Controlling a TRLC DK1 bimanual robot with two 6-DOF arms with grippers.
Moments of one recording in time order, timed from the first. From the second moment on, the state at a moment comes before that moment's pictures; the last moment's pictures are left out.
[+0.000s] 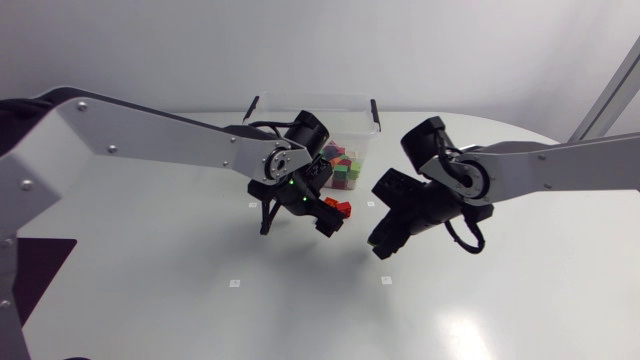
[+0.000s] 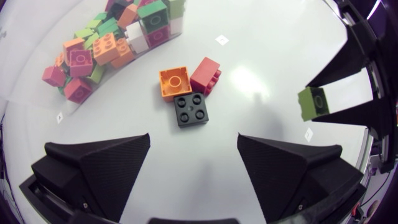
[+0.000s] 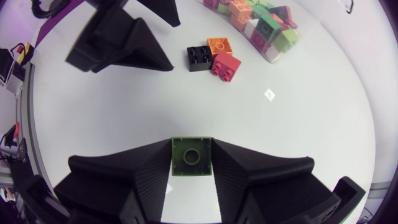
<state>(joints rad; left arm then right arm) -0.63 2.10 1.43 -0.45 0.05 0.08 0.40 1.68 0.93 -0.38 -0.21 -0.42</state>
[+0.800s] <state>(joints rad) -0.62 2.33 1.78 -0.71 0.06 0.01 0.34 1.31 0.79 -0.48 -0.28 -0.40</state>
